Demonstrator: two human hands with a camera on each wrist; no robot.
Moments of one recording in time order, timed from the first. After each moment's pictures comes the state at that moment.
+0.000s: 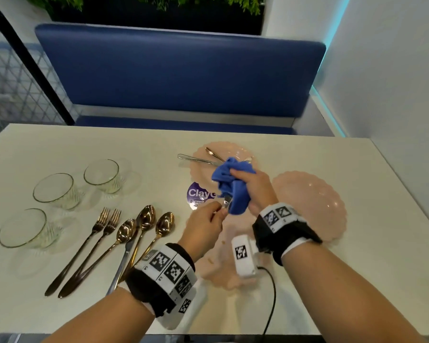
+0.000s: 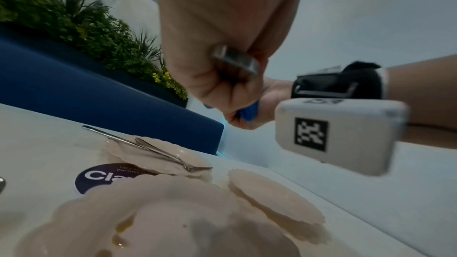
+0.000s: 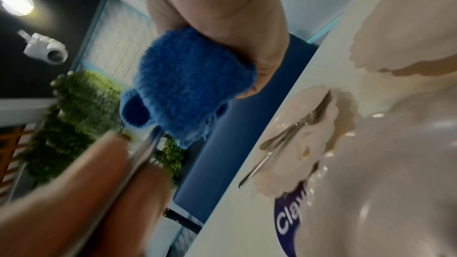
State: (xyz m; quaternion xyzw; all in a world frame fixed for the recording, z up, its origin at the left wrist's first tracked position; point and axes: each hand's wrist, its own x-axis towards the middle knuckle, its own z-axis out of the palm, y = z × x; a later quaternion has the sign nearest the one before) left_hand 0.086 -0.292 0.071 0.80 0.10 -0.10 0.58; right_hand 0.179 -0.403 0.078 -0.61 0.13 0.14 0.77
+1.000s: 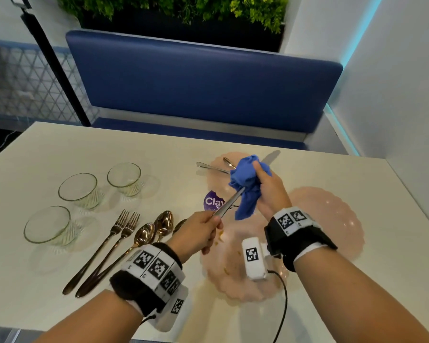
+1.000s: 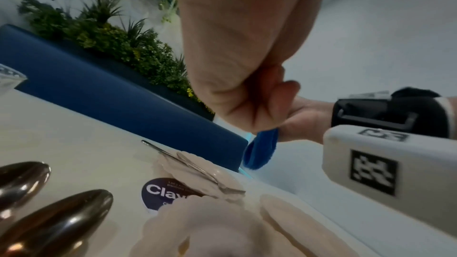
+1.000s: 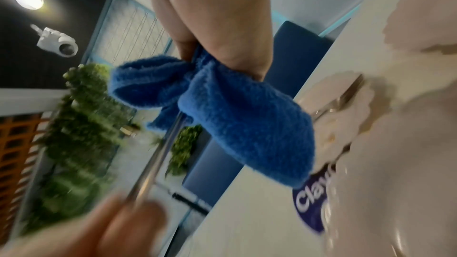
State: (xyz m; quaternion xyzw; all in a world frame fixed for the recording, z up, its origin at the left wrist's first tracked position) left_hand 0.081 -0.234 0.091 0.73 0.12 -0.19 0.64; right_hand 0.188 -0.376 0.094 -0.55 0.09 0.14 0.82
